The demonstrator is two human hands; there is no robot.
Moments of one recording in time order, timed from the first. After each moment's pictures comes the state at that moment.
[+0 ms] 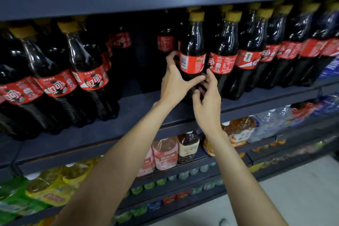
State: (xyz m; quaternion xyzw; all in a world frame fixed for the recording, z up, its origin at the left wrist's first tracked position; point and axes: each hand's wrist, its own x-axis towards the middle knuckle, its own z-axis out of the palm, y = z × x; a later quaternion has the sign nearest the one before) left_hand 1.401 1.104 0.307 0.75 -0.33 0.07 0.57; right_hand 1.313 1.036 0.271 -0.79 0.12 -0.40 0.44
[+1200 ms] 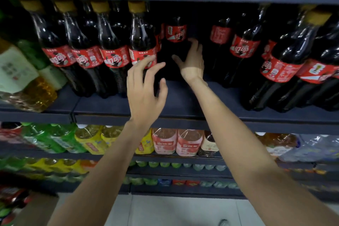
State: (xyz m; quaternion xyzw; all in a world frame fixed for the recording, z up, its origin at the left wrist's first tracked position) left_hand 1.366 1.256 0.294 0.78 -0.22 0.51 0.30; right_hand 1.455 1.117 0.315 -0.88 0.05 -0.26 0.40
